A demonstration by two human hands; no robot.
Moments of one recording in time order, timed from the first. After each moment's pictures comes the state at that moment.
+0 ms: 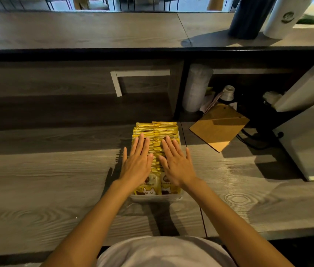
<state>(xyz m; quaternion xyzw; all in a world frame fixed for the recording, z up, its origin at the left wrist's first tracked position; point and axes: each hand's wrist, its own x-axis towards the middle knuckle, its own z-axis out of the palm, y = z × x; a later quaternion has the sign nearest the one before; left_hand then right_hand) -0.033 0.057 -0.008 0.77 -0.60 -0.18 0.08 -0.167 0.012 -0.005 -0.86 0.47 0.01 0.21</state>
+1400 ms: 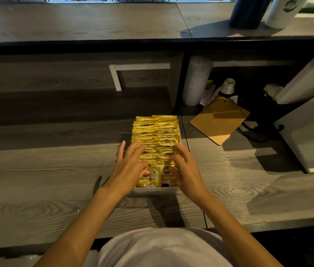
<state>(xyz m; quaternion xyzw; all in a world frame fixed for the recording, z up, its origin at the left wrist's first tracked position) -0.016 0.094 -0.008 0.67 -0.74 0.00 0.05 -0.206 0.038 -0.043 -0.86 0.37 -0.28 0.22</state>
